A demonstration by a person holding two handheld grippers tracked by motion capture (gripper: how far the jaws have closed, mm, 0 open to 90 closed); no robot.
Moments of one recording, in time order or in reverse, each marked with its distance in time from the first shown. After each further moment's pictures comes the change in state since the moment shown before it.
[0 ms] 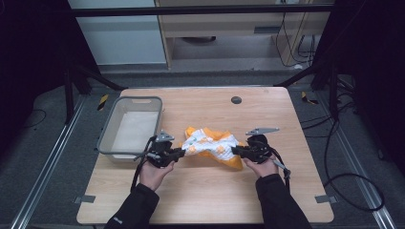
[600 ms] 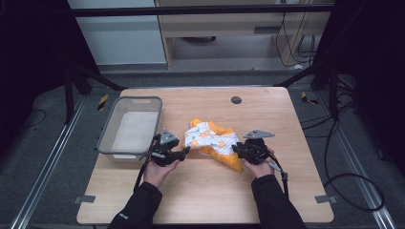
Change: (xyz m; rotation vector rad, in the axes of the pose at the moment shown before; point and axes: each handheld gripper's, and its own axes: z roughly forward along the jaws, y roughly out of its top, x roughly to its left) left arm 0.003 -0.007 0.010 -0.112 0.078 0.098; right arm -0.004 -0.012 0.016 -0.077 -0.148 -0.087
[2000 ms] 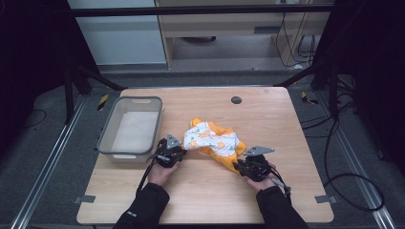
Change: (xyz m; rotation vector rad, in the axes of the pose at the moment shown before) left arm 0.013 -0.029 0.046 0.066 -0.015 0.057; right arm 0.017 -0.040 -0.014 0.098 0.067 -0.033
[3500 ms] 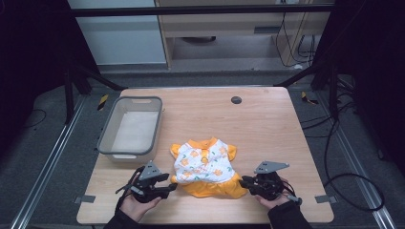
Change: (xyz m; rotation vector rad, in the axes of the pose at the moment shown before) left arm -0.036 -0.047 -0.120 -0.001 -0.150 -0.050; right arm 0.015 -0.030 -0.054 -0.019 0.141 -0.063
